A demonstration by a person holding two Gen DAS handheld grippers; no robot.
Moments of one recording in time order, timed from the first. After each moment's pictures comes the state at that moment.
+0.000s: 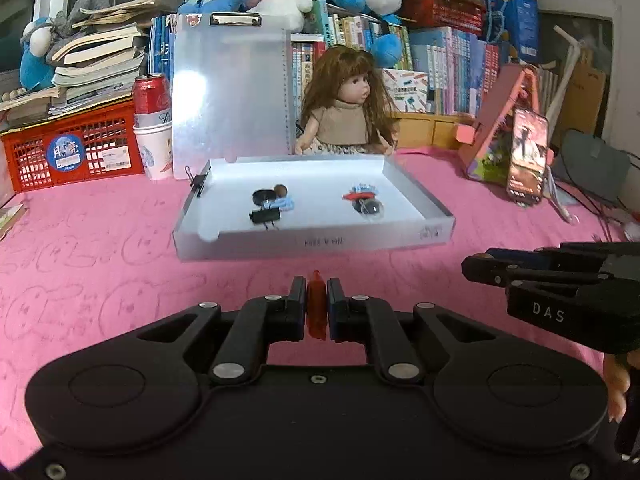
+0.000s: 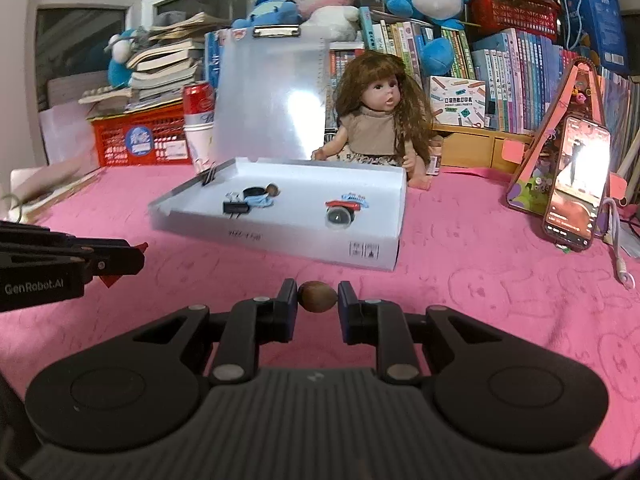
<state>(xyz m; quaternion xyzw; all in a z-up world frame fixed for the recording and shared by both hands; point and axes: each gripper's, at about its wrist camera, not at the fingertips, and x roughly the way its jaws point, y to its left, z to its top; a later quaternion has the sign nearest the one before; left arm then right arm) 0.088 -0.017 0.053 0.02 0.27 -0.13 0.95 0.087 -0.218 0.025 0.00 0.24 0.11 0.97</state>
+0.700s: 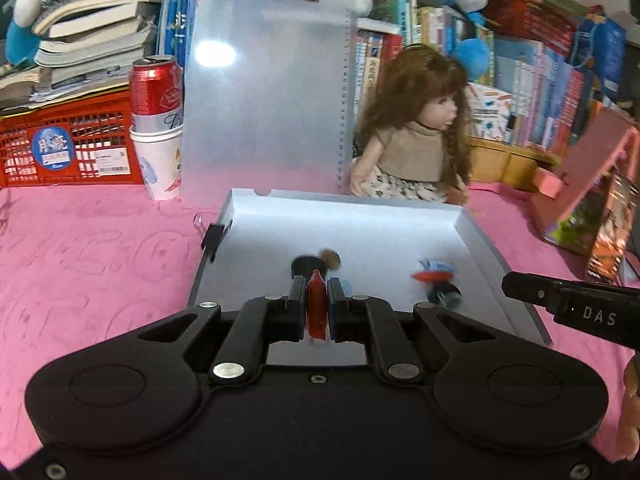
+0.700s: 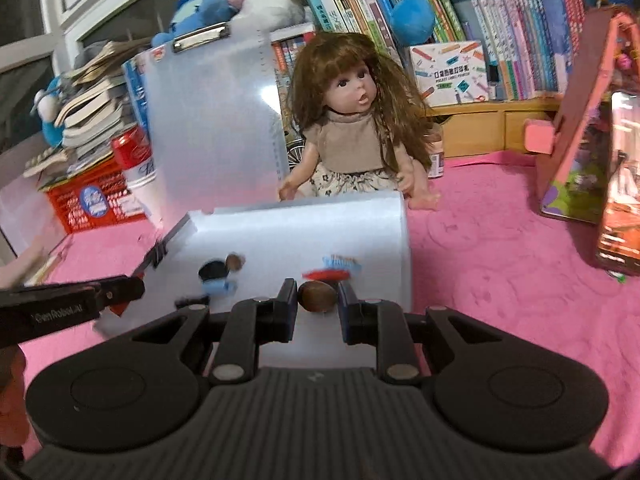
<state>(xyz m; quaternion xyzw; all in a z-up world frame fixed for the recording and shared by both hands) 0.274 -0.009 0.068 -0.03 0.32 -0.08 0.94 0.242 -0.230 0.051 0.11 0.29 0.09 0.95</state>
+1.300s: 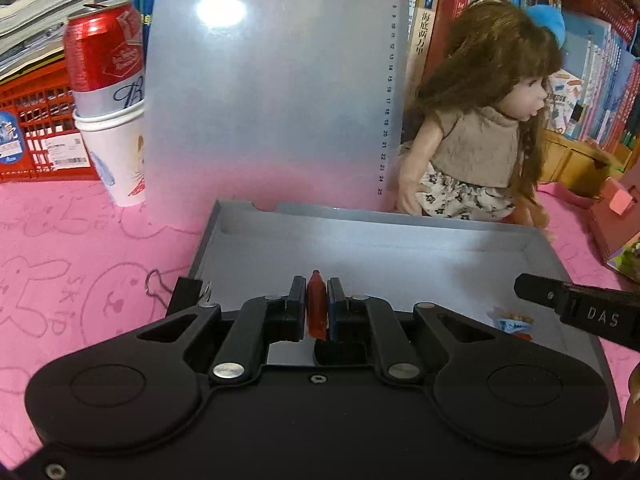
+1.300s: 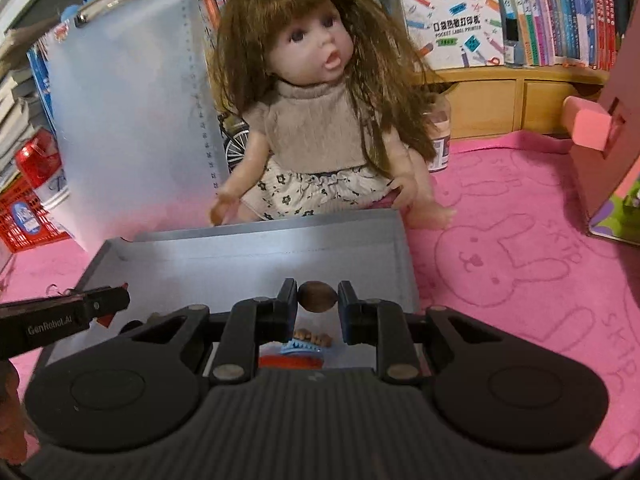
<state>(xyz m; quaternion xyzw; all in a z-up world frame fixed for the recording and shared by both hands) 0.405 -0.010 0.023 -0.03 0.38 -0.06 0.92 0.357 -0.224 0.016 0.11 0.35 0.05 0.93</state>
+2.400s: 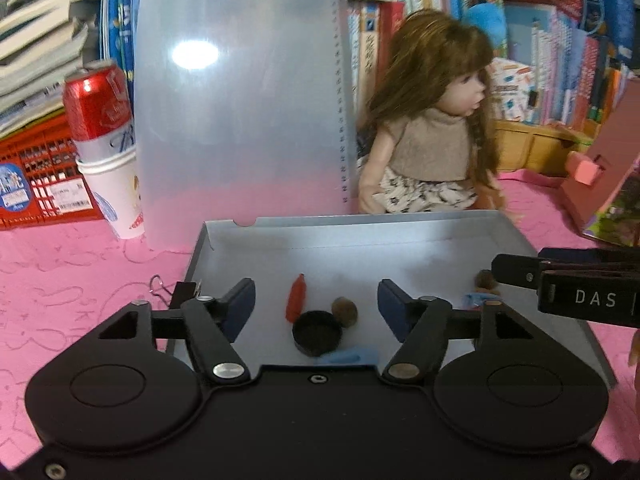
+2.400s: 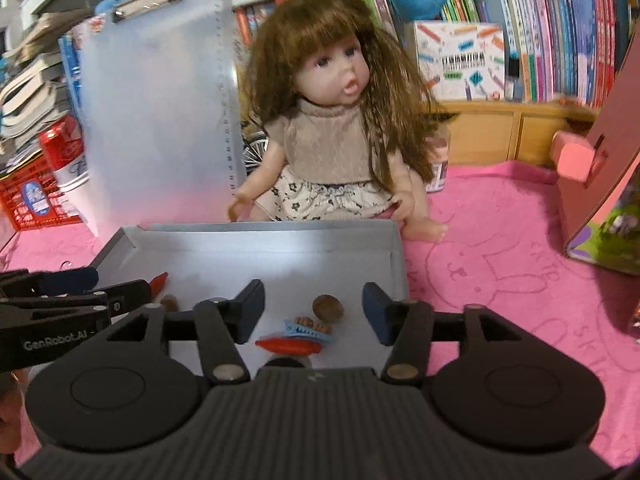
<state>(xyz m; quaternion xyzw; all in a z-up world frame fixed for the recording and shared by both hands) 0.350 -0.026 0.044 0.03 0.33 -0.09 0.94 0.313 -0.218 0.041 0.05 0.31 0.06 0.95</state>
